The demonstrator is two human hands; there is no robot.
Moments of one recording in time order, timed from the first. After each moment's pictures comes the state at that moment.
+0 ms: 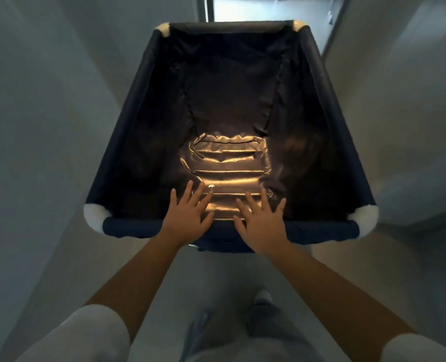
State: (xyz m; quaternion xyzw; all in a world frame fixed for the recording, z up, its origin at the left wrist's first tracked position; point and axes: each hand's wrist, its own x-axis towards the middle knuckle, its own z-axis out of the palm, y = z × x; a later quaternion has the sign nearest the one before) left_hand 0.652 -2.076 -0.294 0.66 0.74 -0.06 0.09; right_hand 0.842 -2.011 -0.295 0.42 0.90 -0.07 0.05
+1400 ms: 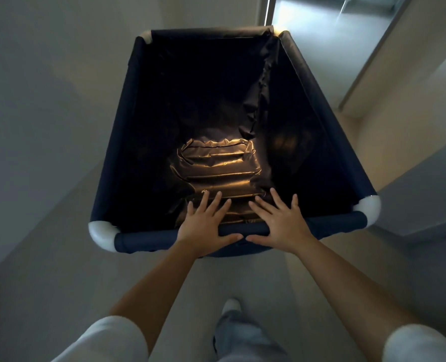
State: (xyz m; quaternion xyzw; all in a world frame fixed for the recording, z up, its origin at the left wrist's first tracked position) left_hand 0.825 -2.130 -0.275 0.55 0.81 -0.01 0.18; right_hand 0.983 -1.977 -0.281 0.19 0.98 -0.06 0.09
